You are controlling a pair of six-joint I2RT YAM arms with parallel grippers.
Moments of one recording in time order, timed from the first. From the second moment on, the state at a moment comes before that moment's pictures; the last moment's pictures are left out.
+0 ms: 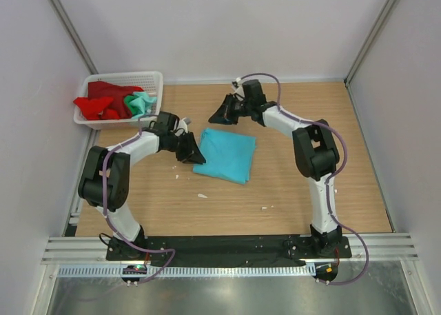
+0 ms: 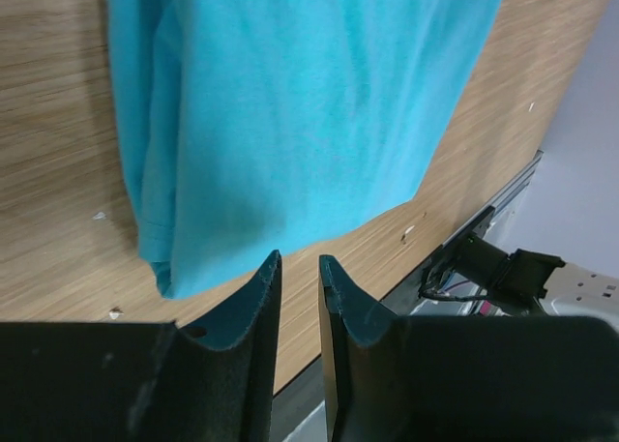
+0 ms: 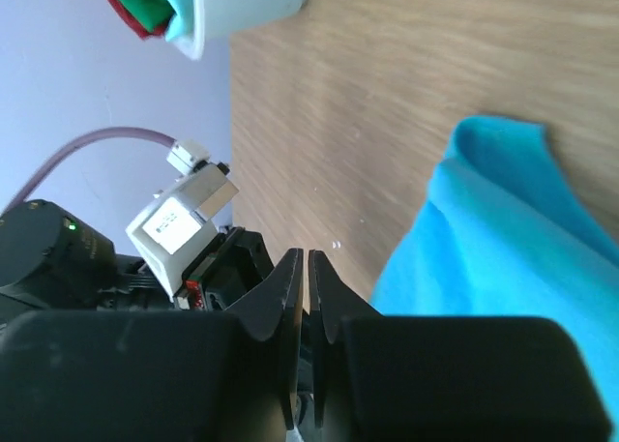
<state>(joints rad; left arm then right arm) -0.29 1.73 1.05 -0.38 0.65 -0.56 0.41 2.16 1.65 -0.07 -0.71 0.87</state>
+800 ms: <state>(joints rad) -0.28 1.74 0.90 -0.37 0.59 -0.55 0.48 2.42 1.70 0.12 -0.73 1.07</state>
